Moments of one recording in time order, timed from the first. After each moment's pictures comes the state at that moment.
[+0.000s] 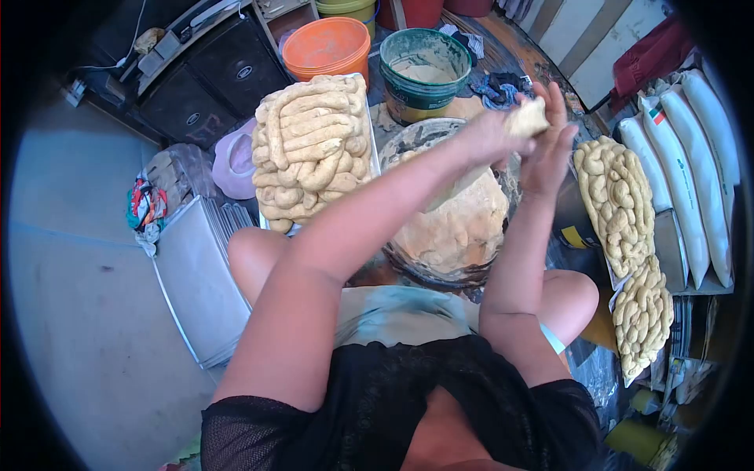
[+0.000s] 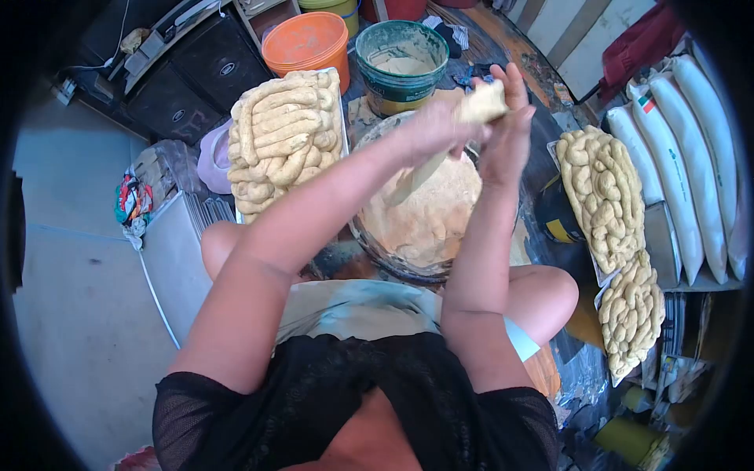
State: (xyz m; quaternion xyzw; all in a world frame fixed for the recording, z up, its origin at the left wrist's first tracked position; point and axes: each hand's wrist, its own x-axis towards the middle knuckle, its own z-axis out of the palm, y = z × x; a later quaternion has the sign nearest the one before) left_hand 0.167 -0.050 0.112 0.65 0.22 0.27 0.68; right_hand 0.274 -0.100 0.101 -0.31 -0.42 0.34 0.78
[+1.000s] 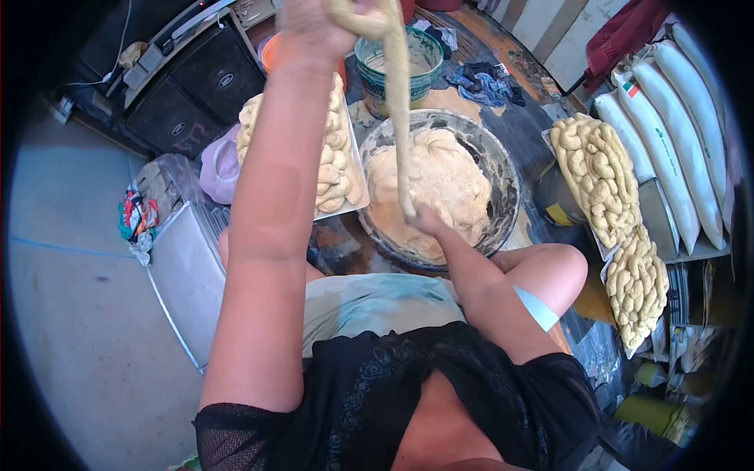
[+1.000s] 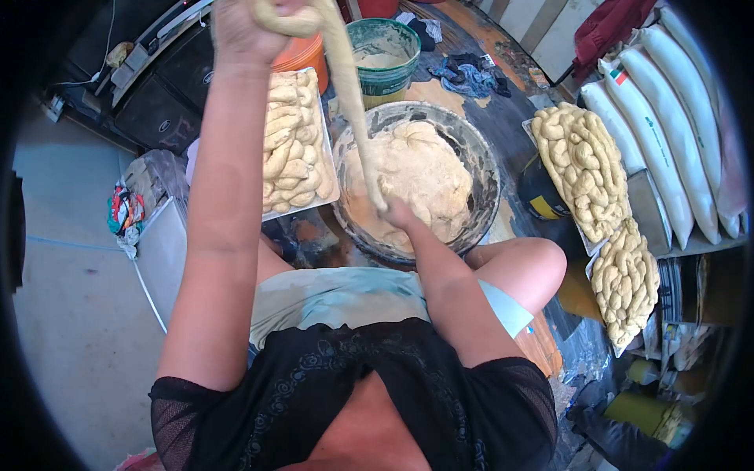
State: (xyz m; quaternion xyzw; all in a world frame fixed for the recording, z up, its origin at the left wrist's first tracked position) left_hand 0.059 0.006 0.243 0.43 -0.02 0.51 0.75; right_hand 0.227 -0.147 -0.194 -0.64 -0.65 0.38 0.16
